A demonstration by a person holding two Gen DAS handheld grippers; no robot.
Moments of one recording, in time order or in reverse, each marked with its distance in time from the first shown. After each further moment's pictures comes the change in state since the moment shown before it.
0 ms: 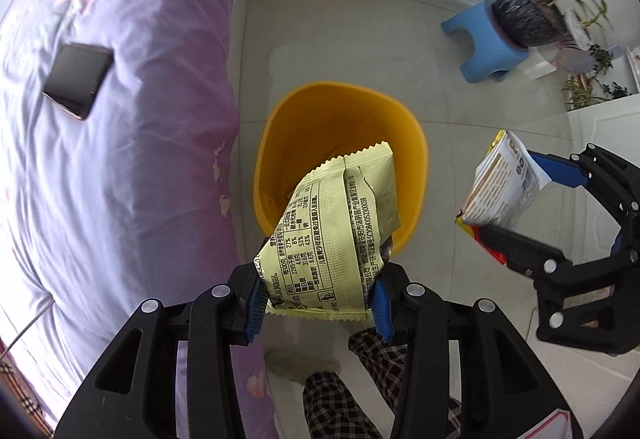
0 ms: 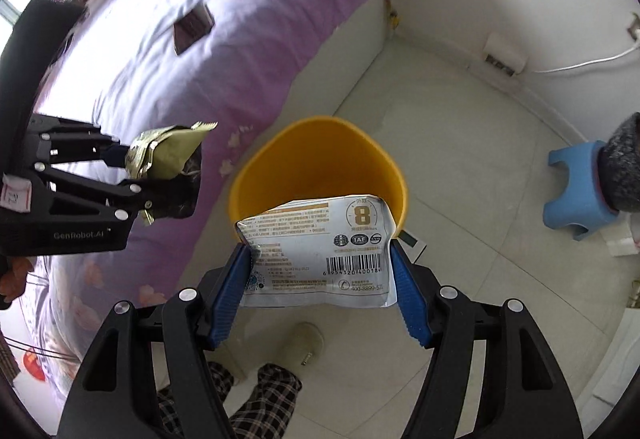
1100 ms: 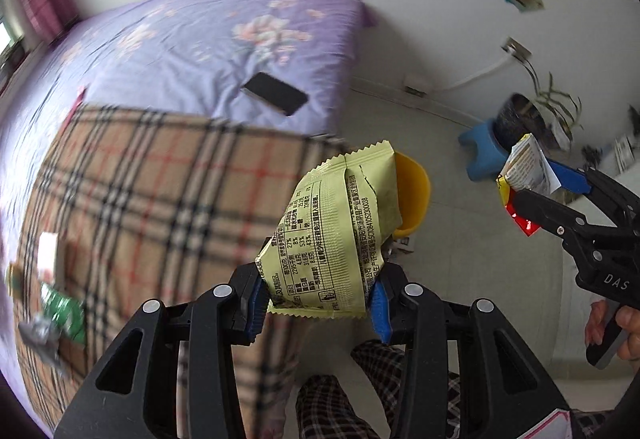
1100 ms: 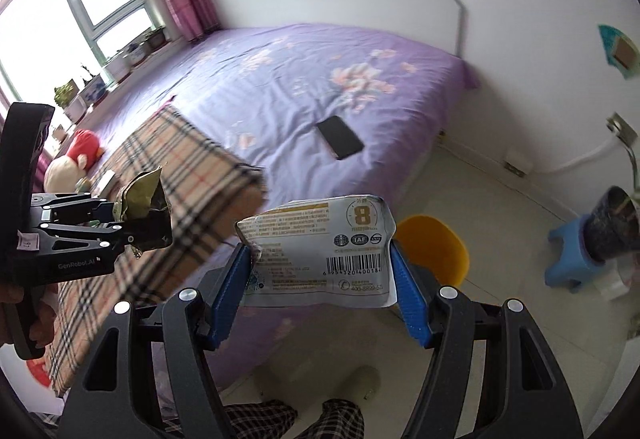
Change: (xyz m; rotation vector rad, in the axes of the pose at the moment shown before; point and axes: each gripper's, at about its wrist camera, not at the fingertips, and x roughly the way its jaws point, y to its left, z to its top) left arm -0.240 0.075 -0.228 -0.209 -0.414 0.056; right arm -0.235 0.201 -0.063 -0.059 -0.385 0.023
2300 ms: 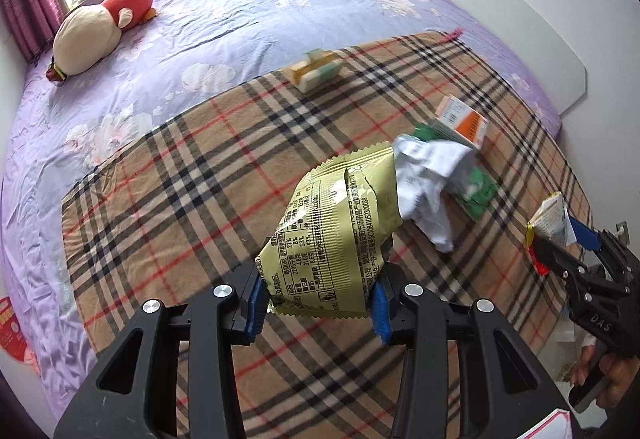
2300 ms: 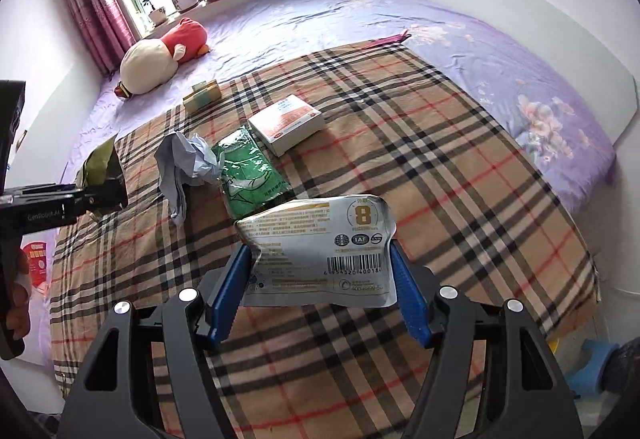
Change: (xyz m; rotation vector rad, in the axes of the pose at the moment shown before) left arm -0.103 0.268 -0.210 -0.726 -0.069 0.283; right arm 0.093 0.294 -0.009 -0.461 0.139 0.243
